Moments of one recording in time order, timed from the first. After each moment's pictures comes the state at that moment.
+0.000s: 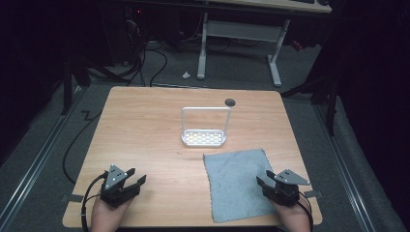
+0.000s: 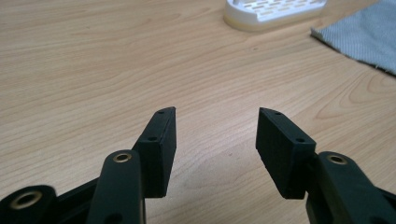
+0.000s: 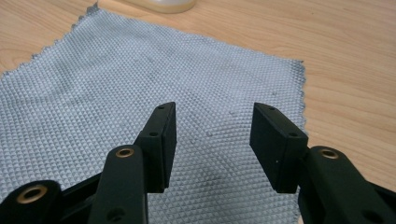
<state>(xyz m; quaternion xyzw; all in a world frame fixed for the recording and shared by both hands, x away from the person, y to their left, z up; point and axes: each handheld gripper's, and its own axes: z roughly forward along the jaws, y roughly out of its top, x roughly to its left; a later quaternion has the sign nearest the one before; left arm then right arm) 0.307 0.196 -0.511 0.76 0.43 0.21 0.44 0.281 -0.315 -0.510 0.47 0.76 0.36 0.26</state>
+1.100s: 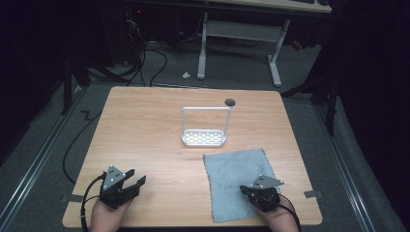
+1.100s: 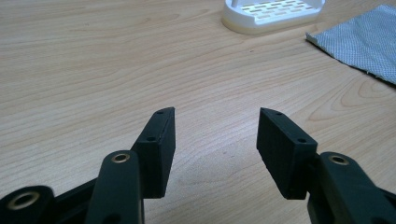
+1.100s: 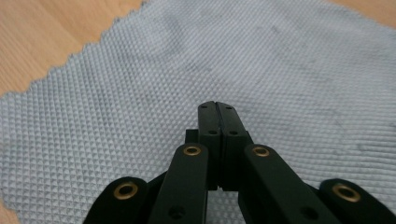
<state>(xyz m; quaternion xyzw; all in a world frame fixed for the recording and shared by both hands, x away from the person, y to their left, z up) 0.303 0.198 -0.509 0.76 0.44 0.20 0.44 0.279 -0.262 -0.522 0.38 0.85 0.33 0.17</state>
